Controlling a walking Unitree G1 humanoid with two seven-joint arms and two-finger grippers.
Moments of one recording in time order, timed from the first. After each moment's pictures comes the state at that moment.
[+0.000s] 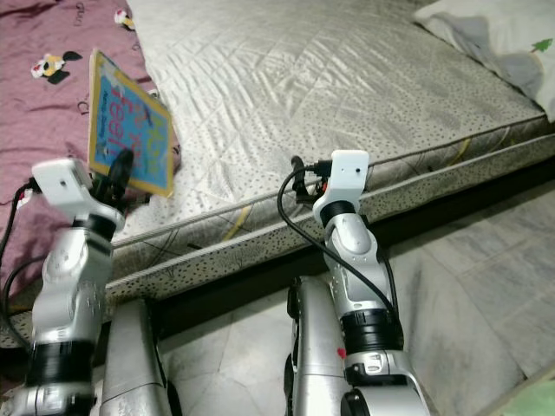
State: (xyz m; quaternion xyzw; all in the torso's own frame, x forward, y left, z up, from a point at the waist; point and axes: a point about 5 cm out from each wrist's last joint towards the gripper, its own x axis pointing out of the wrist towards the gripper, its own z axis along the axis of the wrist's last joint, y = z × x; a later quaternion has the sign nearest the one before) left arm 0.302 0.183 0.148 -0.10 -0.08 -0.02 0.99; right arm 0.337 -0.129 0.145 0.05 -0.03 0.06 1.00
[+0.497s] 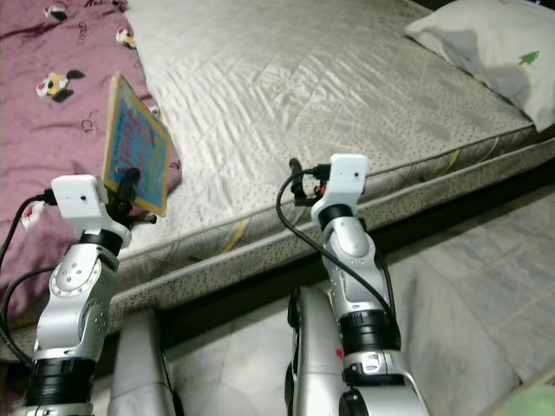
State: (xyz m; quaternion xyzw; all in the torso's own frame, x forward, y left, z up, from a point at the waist) left arm 0.294 0.180 0.138 -0.03 -0.06 -0.01 1.00; right arm 0.338 -0.131 0.140 0.06 -0.04 0.06 1.00
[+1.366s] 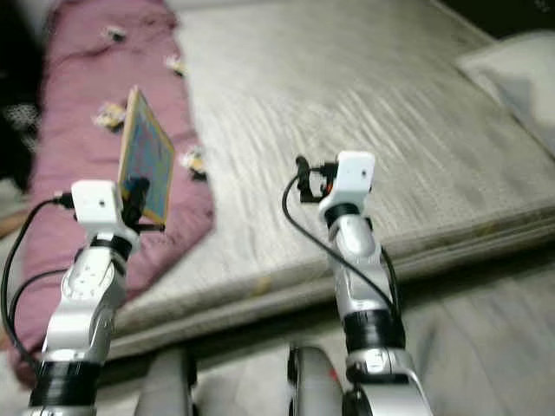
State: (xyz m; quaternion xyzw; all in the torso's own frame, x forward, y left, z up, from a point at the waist) left arm 0.293 0.171 0.126 0.00 -0.02 0.00 1.00; right arm 0.338 -0.135 0.141 0.06 -0.04 0.06 1.00
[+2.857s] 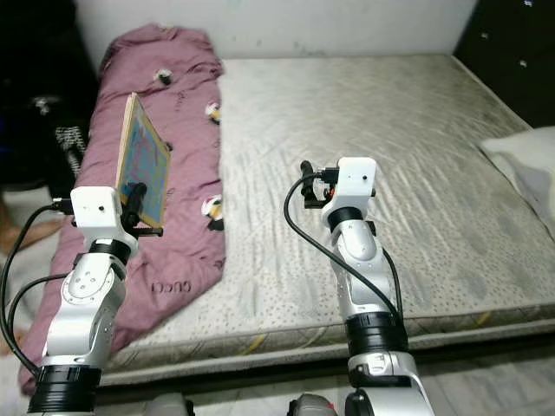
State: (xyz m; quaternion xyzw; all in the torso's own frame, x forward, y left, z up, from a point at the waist) left arm 0.289 0.173 0.119 0.00 -0.02 0.02 1.00; right arm 0.336 -0.140 0.134 0.03 -0.03 0.04 1.00
